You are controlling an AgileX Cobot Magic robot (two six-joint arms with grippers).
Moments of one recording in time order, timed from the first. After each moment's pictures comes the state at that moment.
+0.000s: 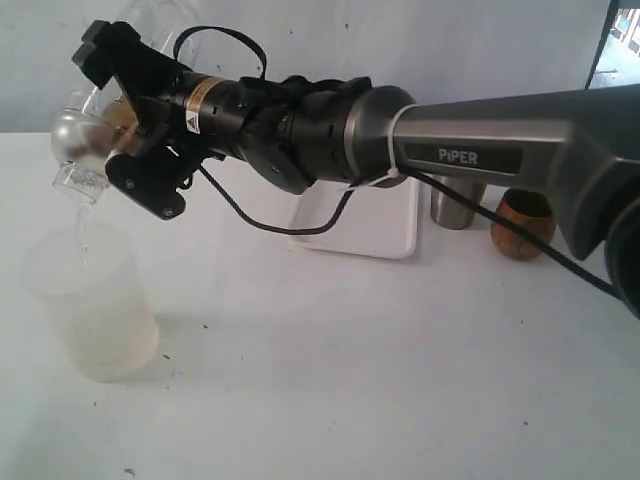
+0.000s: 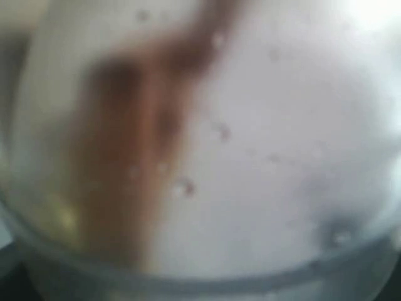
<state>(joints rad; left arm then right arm) 0.06 0.00 0.00 0.02 0.24 0.07 0.80 2.11 -1.66 -0.37 -0.28 -1.75</state>
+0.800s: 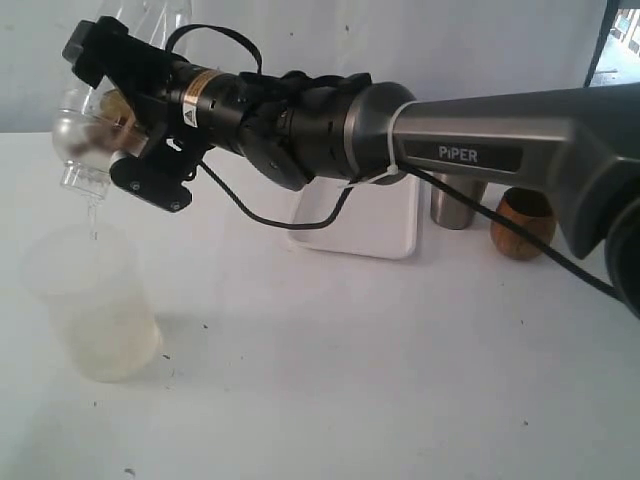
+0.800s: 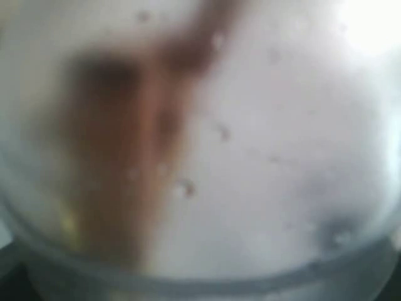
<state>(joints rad) 0.06 0.00 0.00 0.02 0.24 0.07 0.80 2.11 -1.67 -0.37 -0.31 -1.88</state>
